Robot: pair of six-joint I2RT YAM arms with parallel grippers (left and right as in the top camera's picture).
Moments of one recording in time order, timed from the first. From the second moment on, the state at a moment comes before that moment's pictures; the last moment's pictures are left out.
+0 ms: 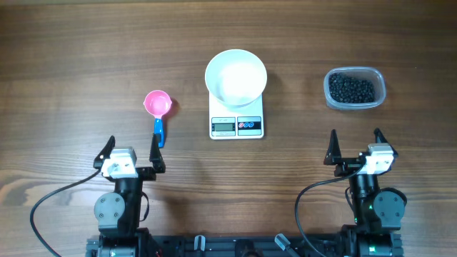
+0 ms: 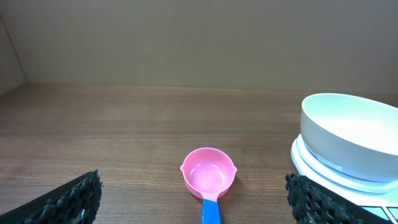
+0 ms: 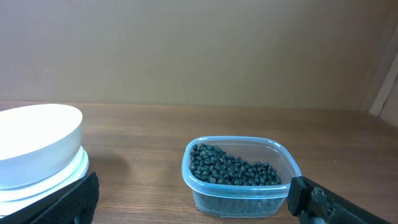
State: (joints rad) left arm 0.03 0.01 0.01 -0.07 0.00 -0.03; right arm -0.04 0.02 0.01 0.00 -0.05 -0.03
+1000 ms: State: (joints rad) left arm 0.04 0.01 0.17 0.27 0.76 -0.35; right arm -0.04 0.02 0.01 0.00 -0.05 -0.03
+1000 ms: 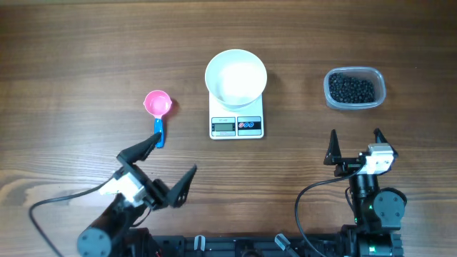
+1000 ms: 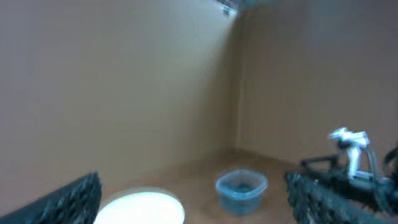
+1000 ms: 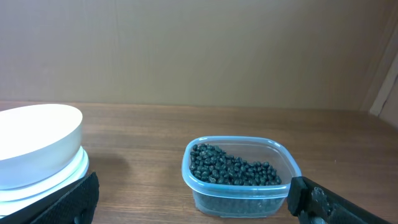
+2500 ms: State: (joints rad) left arm 0.16 1.69 0.90 -0.58 0.35 -0.18; right arm -0.04 0.02 0.01 0.00 -0.05 -0.03
